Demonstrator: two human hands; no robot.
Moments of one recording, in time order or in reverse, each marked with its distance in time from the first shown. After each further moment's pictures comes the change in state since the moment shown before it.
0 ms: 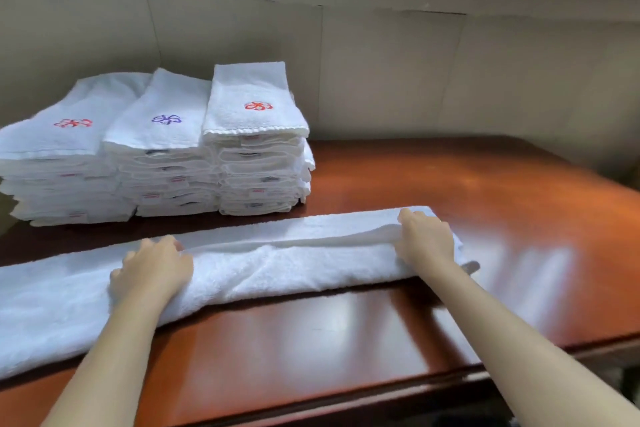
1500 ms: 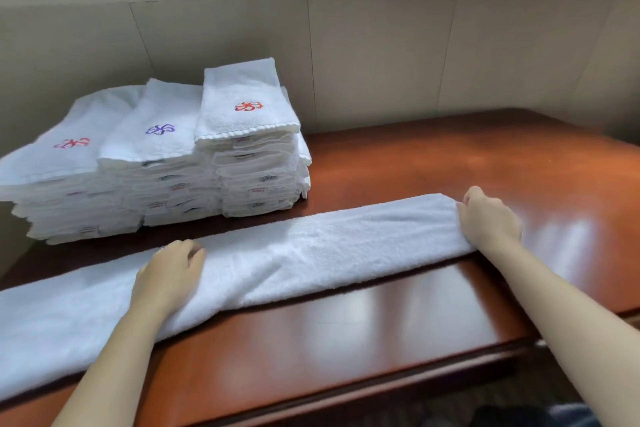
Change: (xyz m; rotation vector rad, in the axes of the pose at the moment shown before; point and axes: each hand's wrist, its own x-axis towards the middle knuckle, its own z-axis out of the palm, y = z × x) left_hand 0.005 -0.006 0.008 -0.157 0.099 0.320; right_hand 0.018 0.094 0.027 0.278 0.029 0.351
